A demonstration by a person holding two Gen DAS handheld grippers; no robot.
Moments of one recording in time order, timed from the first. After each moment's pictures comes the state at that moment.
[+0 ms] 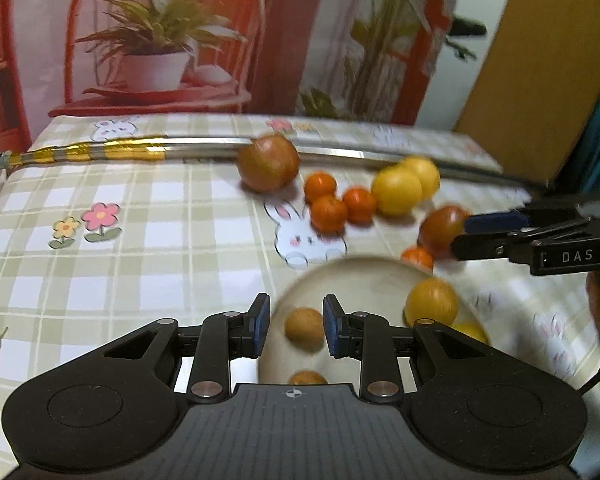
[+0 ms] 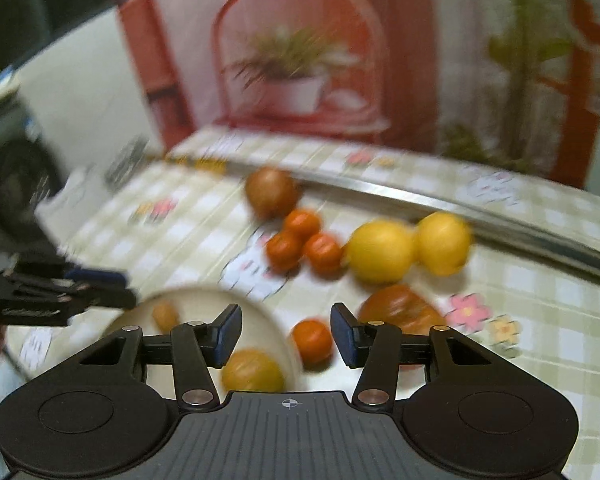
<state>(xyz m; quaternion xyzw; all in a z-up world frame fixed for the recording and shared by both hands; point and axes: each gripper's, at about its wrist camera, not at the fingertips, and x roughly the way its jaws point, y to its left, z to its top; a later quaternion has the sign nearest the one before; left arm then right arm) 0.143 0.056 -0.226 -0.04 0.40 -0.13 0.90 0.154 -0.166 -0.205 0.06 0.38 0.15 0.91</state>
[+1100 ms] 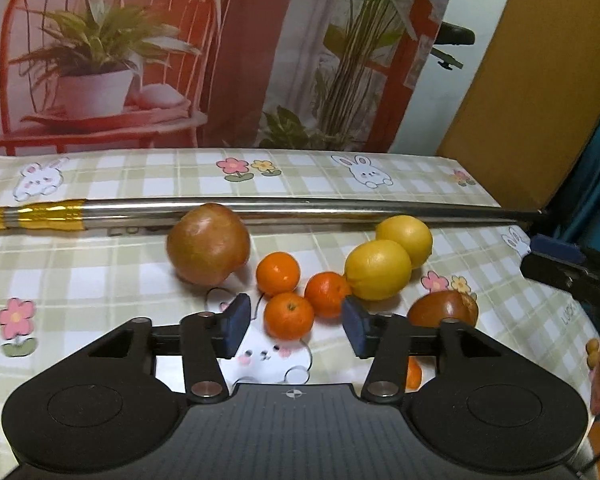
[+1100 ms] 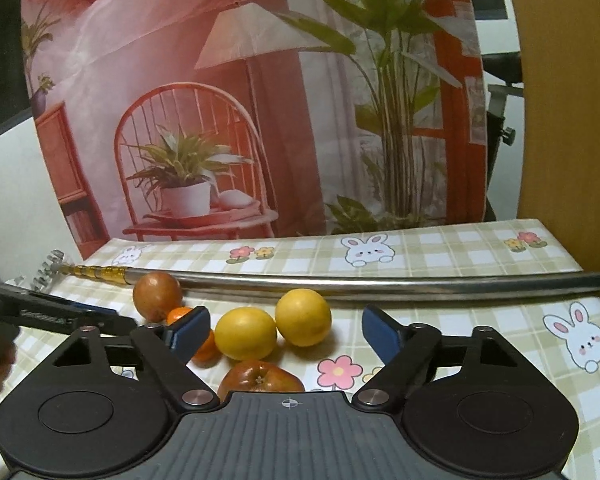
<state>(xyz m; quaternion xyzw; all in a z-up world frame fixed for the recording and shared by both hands) 0.250 0.012 -0.238 -0.05 0.40 -0.18 0.90 0.135 -0.242 -0.208 0.11 0.26 0.03 0.96</state>
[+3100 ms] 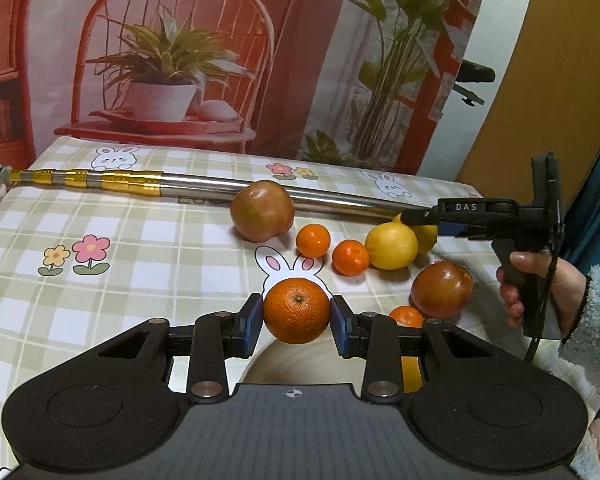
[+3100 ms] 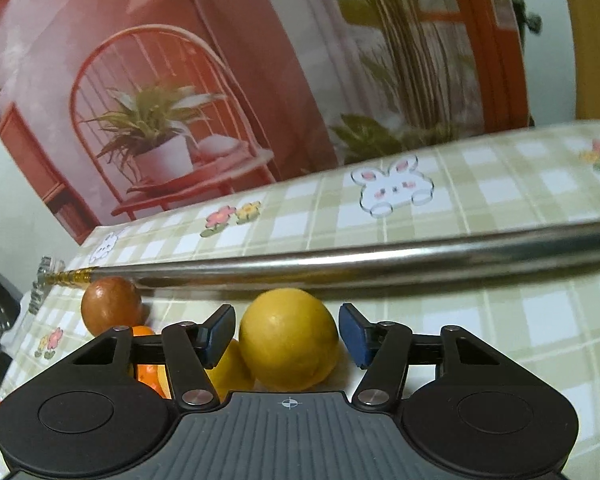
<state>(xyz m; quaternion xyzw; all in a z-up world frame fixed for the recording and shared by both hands) 0.160 0.048 -0.221 -0.07 0.36 -0.12 0.92 0.266 -0.271 -0.284 0.22 0.37 0.06 0.90</state>
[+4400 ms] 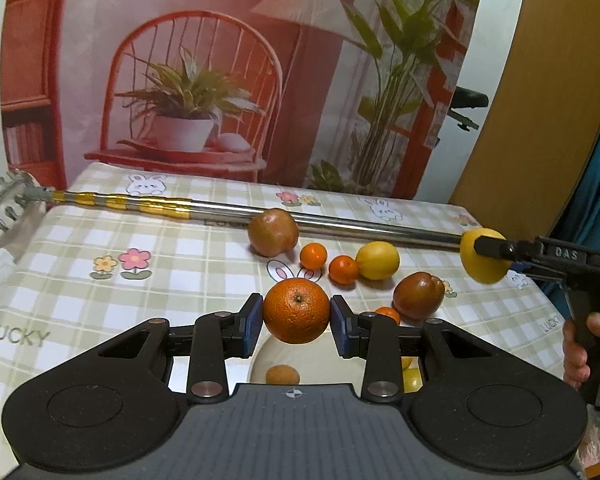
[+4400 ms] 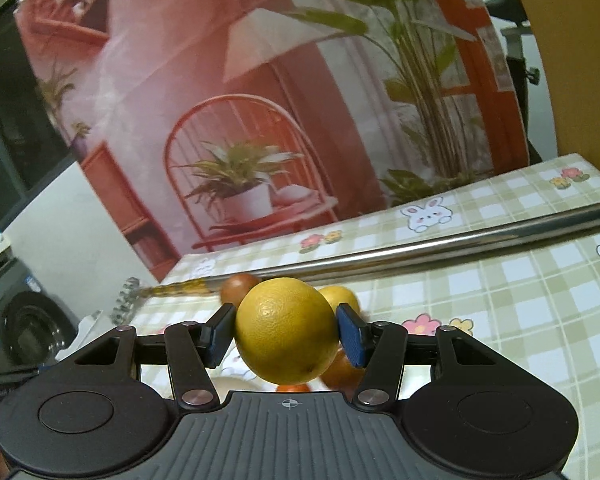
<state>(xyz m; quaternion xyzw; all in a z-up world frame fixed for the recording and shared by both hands) 0.092 0.059 -0.169 -0.07 0.33 -0.09 0.94 0.102 -0.236 -0.191 0.23 0.27 0.10 0.93</state>
